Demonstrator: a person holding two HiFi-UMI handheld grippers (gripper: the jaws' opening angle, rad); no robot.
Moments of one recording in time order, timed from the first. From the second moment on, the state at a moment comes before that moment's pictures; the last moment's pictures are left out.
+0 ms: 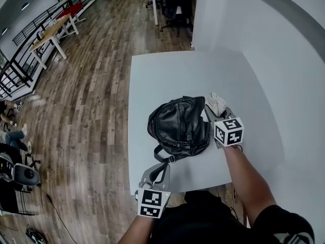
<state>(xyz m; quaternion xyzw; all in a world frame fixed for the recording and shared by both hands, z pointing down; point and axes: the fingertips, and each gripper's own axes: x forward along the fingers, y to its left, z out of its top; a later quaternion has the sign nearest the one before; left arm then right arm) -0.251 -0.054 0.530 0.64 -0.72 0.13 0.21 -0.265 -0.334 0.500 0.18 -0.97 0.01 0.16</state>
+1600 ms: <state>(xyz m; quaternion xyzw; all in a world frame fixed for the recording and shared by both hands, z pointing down) -0.251 -0.039 0.529 0.63 -0.74 0.13 0.21 -0.276 -0.296 0.483 0.15 -0.98 0.02 0.14</state>
